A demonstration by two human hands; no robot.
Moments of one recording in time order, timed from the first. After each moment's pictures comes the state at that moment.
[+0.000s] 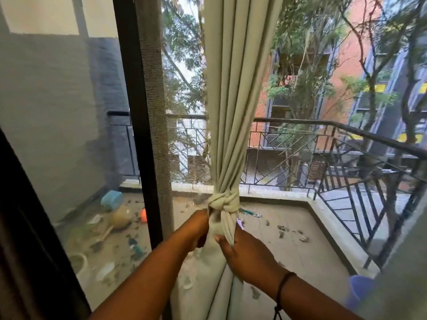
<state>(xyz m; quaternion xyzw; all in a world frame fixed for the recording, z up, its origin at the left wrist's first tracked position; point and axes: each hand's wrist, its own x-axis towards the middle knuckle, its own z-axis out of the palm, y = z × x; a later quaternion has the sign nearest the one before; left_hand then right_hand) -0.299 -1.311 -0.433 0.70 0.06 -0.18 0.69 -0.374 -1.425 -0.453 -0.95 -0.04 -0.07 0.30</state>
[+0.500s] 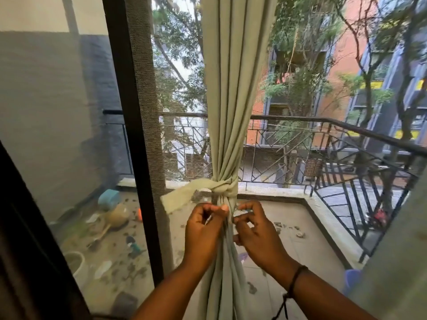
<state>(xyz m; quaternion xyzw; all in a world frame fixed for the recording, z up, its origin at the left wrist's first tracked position) -0.357 -1.339 -0.449 0.61 -0.10 0.13 0.78 -0.389 -1.459 -0.439 -0.81 -0.02 -0.14 0.57</state>
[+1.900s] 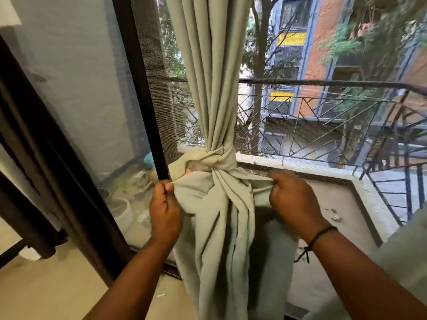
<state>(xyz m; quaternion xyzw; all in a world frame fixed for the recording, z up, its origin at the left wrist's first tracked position) -0.370 -1.327 -0.490 0.74 0.00 0.39 0.54 -0.363 -1.572 -0.438 -0.93 -0.07 -0.25 0.25</state>
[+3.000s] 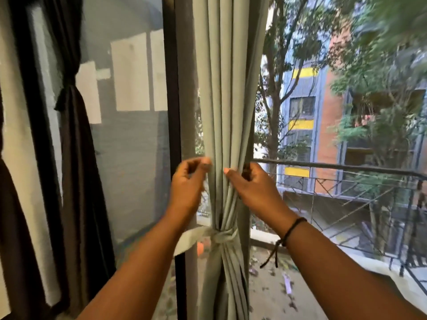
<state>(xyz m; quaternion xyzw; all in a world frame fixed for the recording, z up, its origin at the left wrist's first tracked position) -0.376 -1.332 -0.257 0.65 -0.10 0.37 0.65 -0.359 -1.478 -0.249 -0.78 -0.21 -0.23 0.55</state>
